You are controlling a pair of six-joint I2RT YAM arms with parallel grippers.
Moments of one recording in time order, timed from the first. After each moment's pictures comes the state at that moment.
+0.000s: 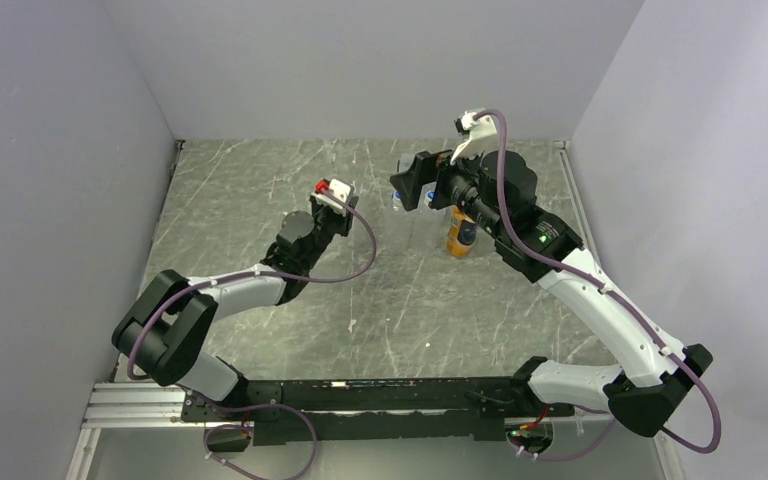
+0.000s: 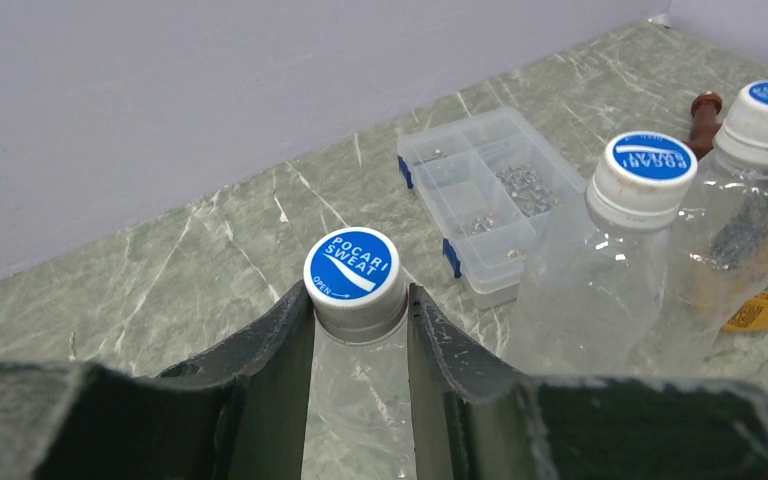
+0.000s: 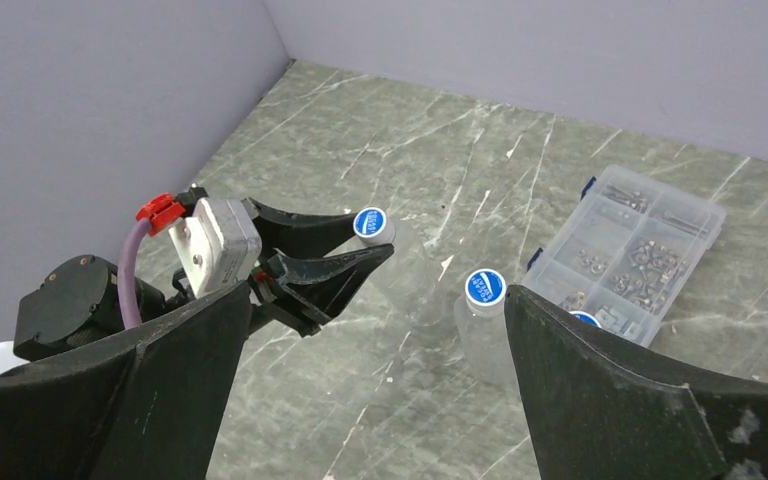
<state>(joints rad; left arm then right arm) -0.61 1.49 0.69 0.86 -0.14 0.12 0.69 1.16 1.35 -0.31 0.10 0.29</state>
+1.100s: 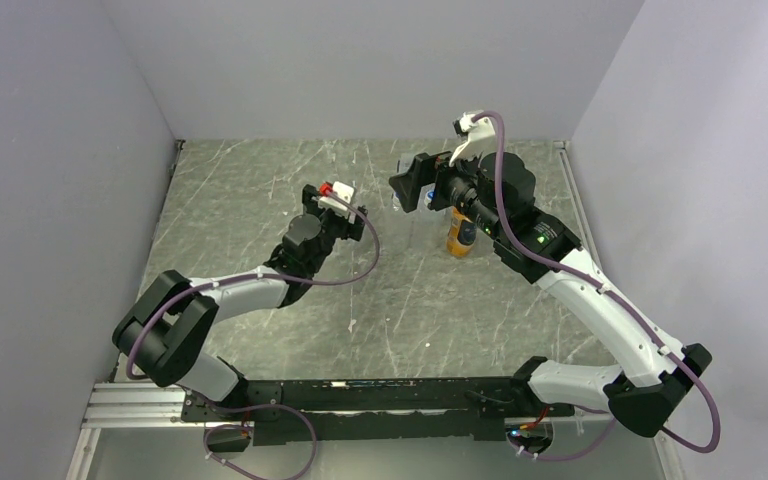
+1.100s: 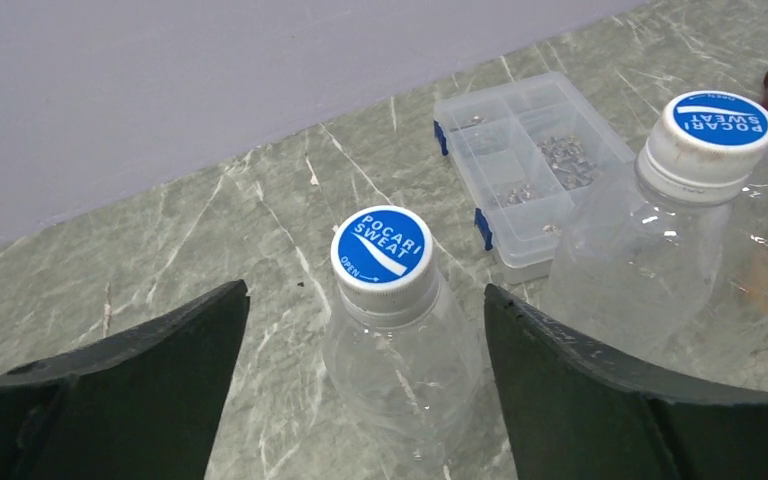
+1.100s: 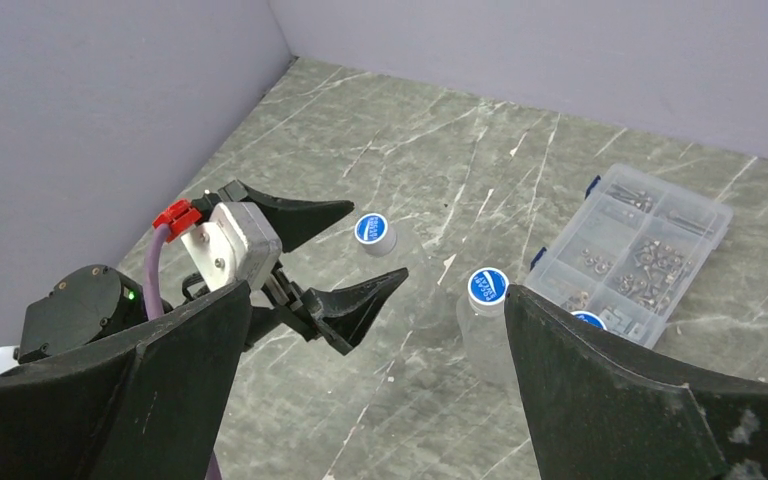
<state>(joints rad) -0.66 1.49 0.67 0.82 -0.28 0.14 0.69 1.16 1.33 -0.30 0.09 0.29</state>
